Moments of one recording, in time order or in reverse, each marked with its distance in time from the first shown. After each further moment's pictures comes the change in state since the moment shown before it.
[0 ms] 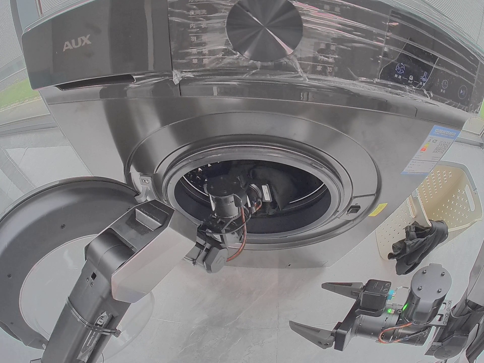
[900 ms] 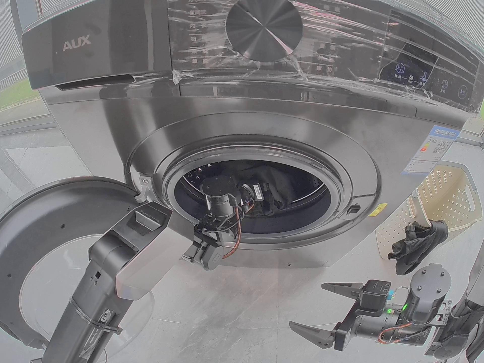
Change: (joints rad) left arm 0.038 0.052 -0.067 0.029 0.020 -0.042; right arm -0.001 0.001 0.000 0.002 0.001 0.000
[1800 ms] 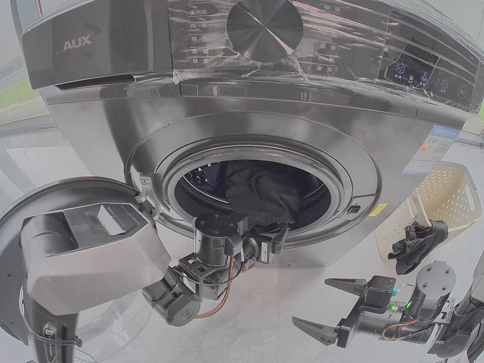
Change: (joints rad) left arm -0.175 -0.407 0.799 -0.059 -0.046 0.043; right arm -0.009 -0.026 0.000 -0.001 -0.006 0.000
